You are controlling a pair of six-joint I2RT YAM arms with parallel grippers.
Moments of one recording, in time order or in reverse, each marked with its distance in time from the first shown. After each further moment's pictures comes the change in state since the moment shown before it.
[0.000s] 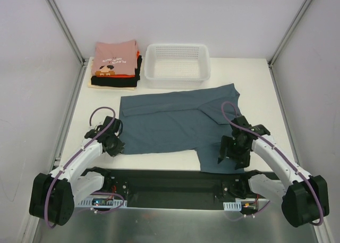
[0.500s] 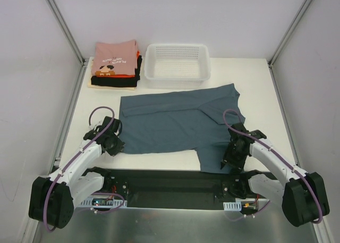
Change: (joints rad) left arm 0.000 -0.032 -0.001 0.008 0.000 0.000; right arm 0.046 0.005 -0.134 0.043 0.000 0.241
